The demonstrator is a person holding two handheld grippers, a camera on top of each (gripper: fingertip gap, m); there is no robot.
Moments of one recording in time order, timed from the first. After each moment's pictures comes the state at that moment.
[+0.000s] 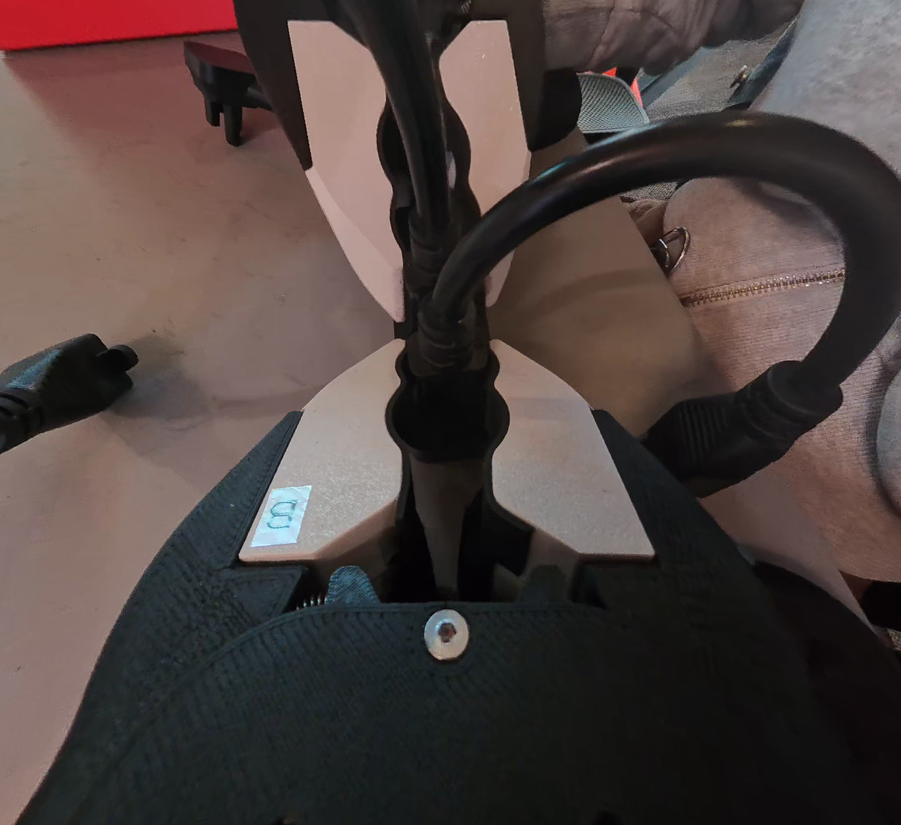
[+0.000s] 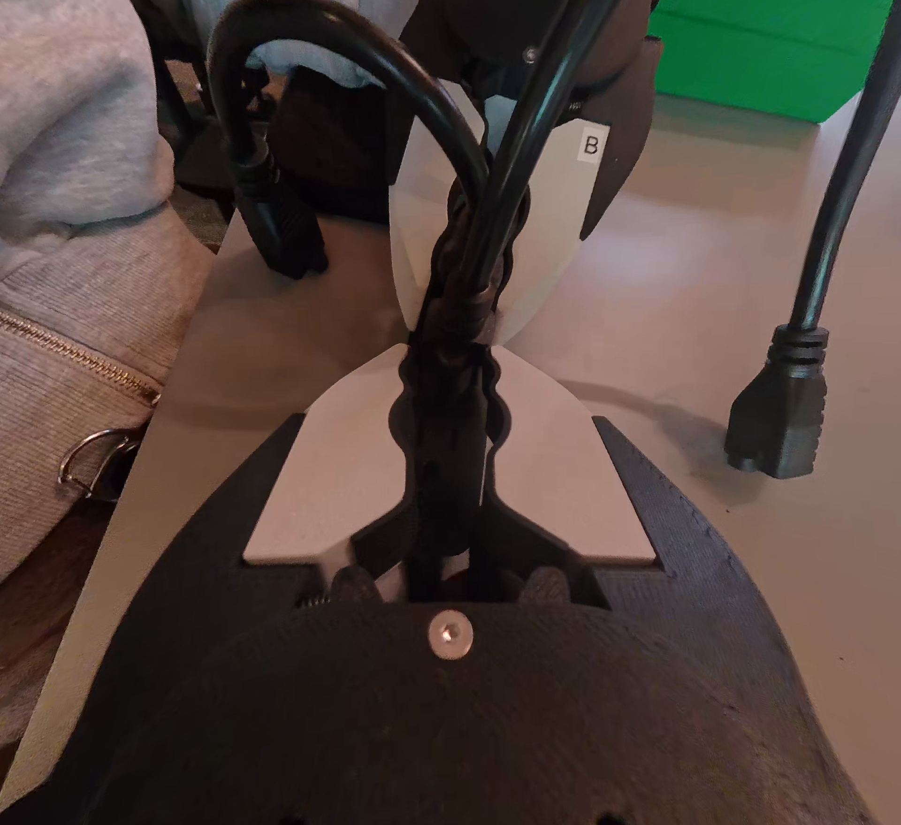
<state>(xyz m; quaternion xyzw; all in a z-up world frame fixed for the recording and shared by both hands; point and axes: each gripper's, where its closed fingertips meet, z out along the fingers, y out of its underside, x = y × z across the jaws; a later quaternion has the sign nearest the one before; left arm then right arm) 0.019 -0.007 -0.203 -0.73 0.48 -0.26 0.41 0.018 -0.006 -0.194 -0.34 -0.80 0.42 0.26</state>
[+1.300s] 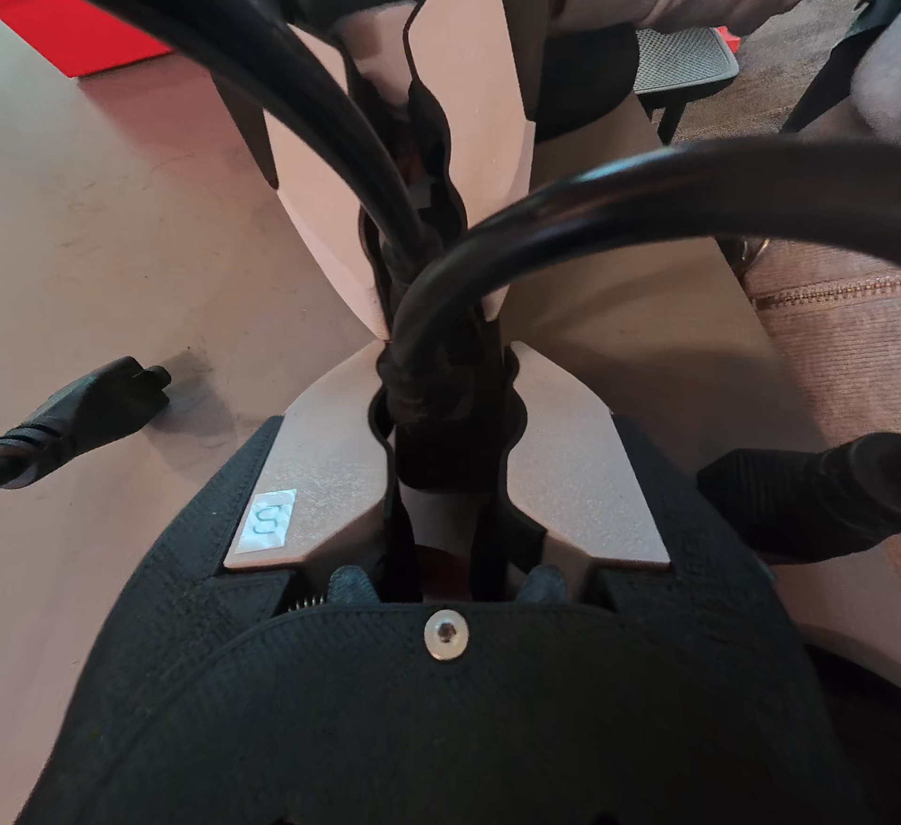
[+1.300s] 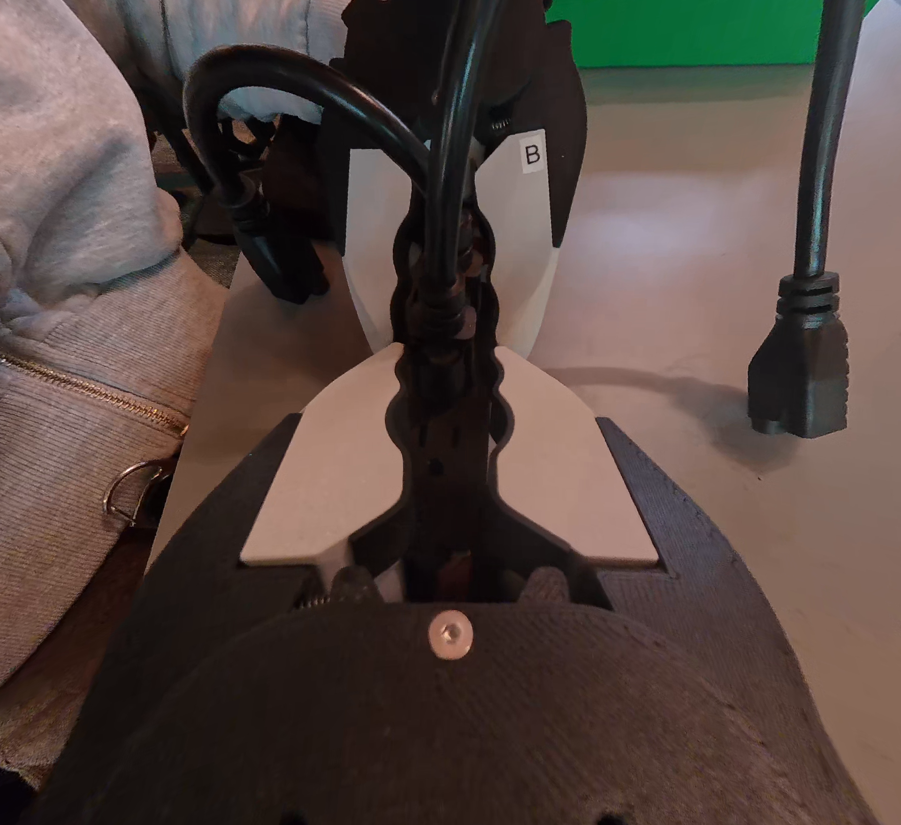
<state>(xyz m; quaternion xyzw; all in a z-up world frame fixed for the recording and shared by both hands) 0.029 0.004 -0.214 -0.74 0.49 -0.17 0.43 0.019 -0.001 -0.190 -0.40 -0.76 0.45 0.23</state>
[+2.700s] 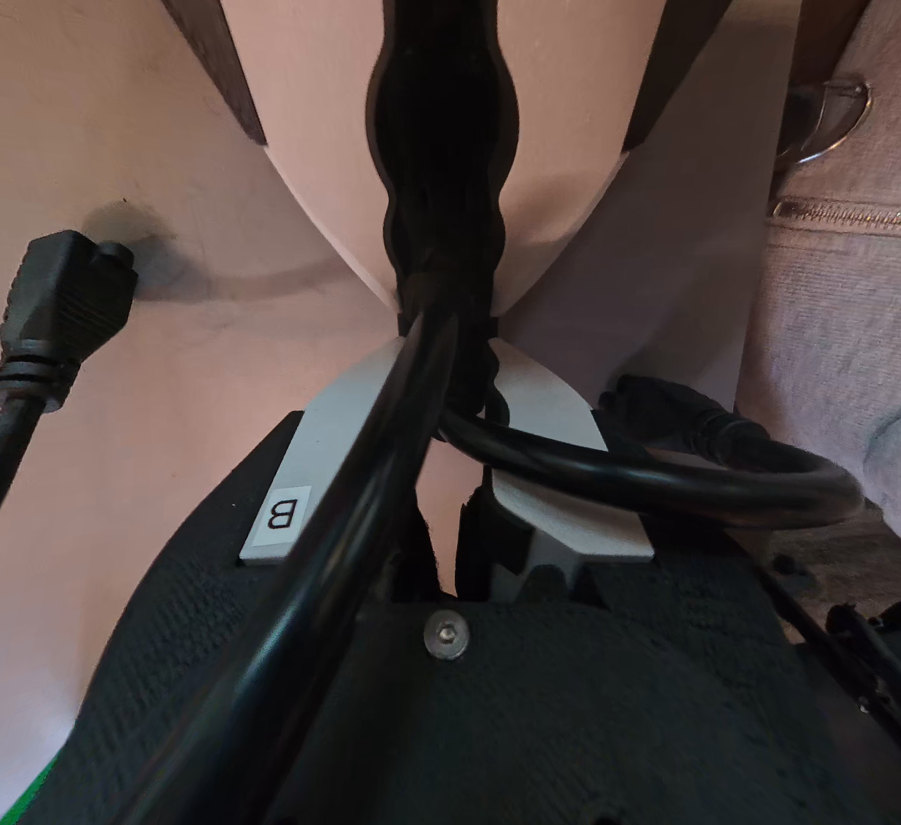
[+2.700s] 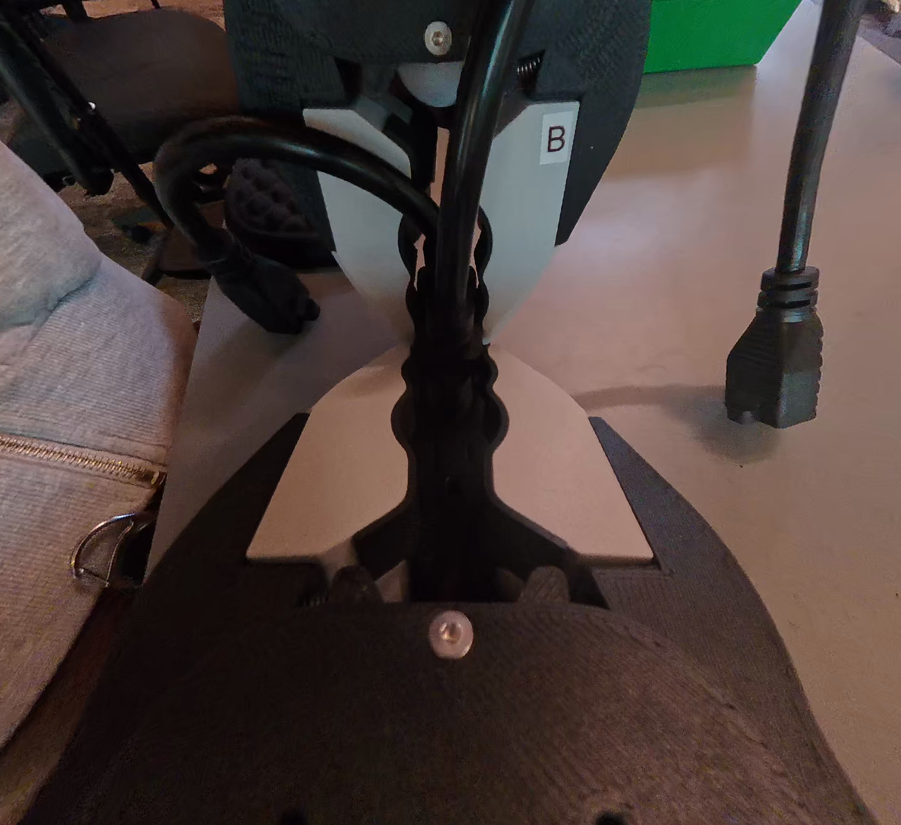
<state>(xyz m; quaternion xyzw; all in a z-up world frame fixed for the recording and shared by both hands) 0.001 -0.005 -0.209 -0.86 0.50 -0.05 0.09 0.008 0.003 -0.186 -0.43 -0.74 0.45 0.26</state>
